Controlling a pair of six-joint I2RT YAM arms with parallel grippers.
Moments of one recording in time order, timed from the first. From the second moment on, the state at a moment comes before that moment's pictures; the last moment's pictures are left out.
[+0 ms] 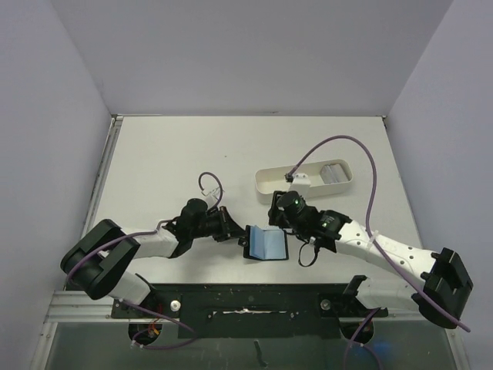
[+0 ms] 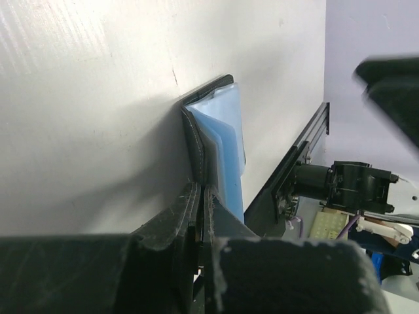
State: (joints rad) left arm -0.67 1.48 0.40 0.59 0.43 -1.00; right arm 0.92 1.16 0.76 -0.37 0.41 0.74
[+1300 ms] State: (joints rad) left arm -0.67 1.38 0.40 0.47 0.42 -0.96; right arm 0.23 1.77 1.23 -0.45 0.47 0.03
